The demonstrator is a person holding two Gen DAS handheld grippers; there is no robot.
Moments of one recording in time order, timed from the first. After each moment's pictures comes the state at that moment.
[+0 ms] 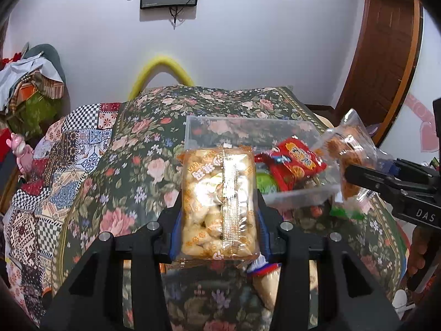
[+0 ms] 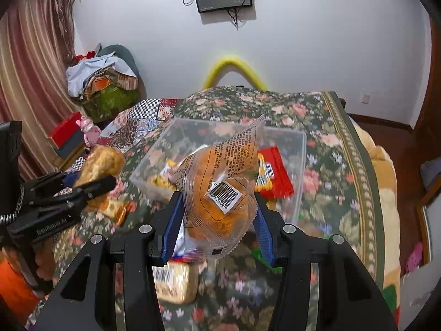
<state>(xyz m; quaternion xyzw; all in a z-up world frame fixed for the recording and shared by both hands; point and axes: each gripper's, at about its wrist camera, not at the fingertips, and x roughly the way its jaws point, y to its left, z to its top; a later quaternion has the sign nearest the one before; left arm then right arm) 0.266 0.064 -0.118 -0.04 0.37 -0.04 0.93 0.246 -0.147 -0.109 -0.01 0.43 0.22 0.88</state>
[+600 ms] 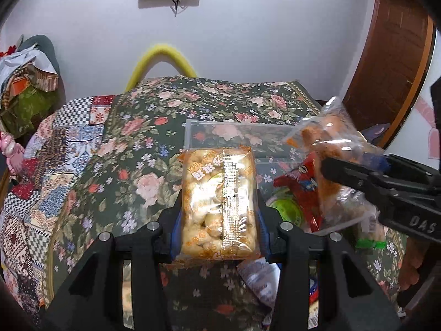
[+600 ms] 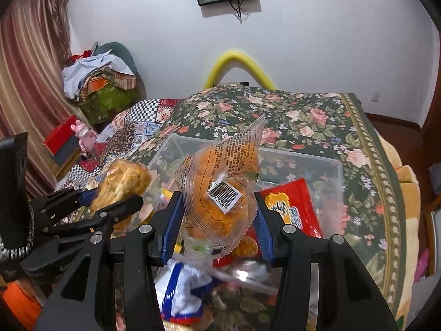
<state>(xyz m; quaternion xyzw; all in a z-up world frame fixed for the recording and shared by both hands) 0.341 0.074 -0.146 -0.05 0.39 -0.04 0.92 0.308 -0.112 -0.136 0.00 0.45 0.23 0.86</state>
